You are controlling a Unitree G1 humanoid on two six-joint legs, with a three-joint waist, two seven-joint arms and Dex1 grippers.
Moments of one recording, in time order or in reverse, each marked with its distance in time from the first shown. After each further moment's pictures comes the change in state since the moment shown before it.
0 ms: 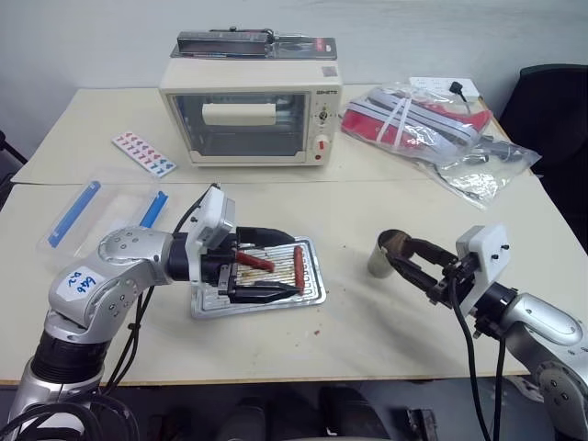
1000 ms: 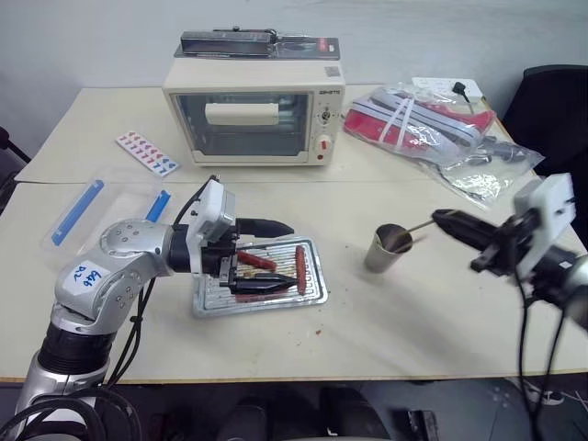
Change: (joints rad) left arm -0.037 -0.024 -0.010 0.079 0.077 -0.066 -0.036; right arm -0.214 -0.319 -0.281 0.151 0.283 0.234 0.110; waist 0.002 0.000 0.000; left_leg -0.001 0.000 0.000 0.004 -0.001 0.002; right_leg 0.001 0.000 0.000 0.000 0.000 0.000
